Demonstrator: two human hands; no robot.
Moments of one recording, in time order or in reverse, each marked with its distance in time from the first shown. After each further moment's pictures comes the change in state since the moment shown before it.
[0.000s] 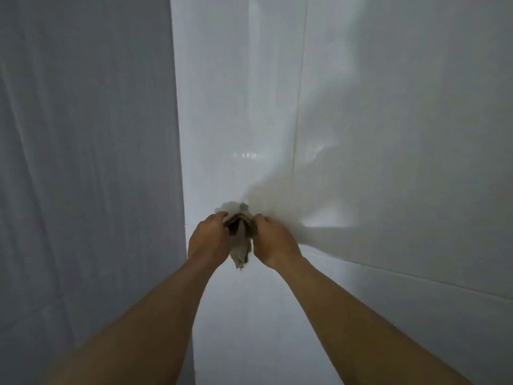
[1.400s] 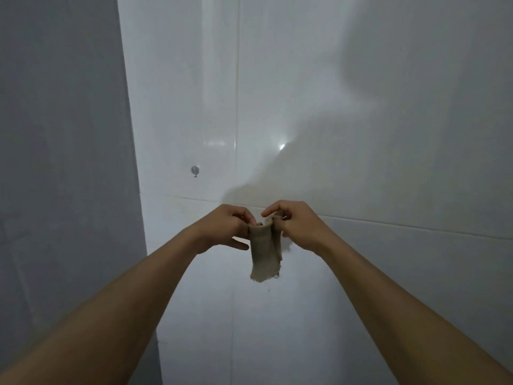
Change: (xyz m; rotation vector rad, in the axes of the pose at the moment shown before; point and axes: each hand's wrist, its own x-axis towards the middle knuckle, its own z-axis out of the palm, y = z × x) left_hand -0.105 0.096 0.001 -0.759 -0.774 -0.003; right_hand -0.147 0.088 -0.081 0.540 -0.035 0.173
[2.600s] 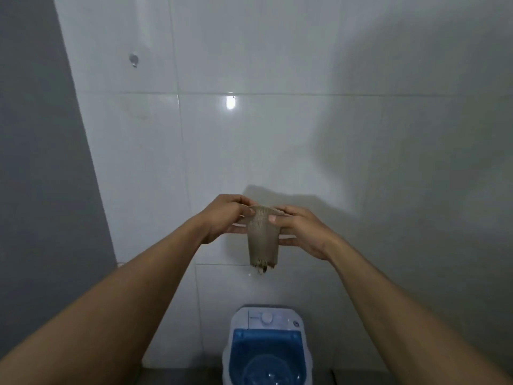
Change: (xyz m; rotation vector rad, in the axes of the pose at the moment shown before) left_hand -0.120 -0.197 0.225 -0.174 -0.087 -0.002; right_hand -0.293 0.192 0.099 0.496 0.060 0.335
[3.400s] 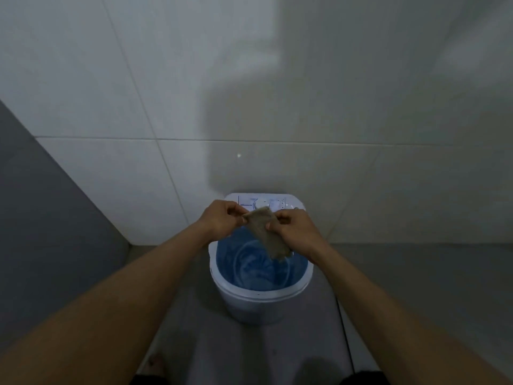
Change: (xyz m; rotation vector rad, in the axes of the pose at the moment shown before) left_hand 0.073 -0.359 0.061 0.313 -0.067 -0.399; right_hand 0.030 0.344 0.023 -0.330 0.143 0.344
